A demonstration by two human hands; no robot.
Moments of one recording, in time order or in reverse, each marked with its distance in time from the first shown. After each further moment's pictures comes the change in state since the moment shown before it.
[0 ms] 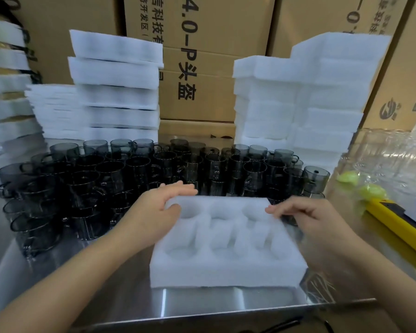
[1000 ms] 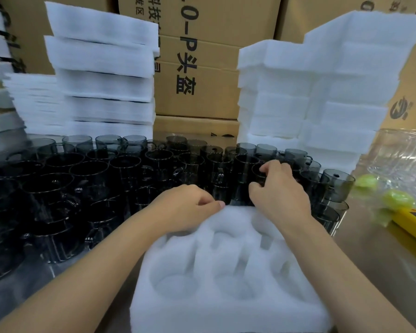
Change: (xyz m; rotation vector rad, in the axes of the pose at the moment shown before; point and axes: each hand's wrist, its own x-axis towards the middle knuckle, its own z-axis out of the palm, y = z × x) left_hand 0.086 -0.020 0.034 0.472 -0.234 -0.029; right_hand 0.093 -0.022 0.064 -0.610 0.281 0.285
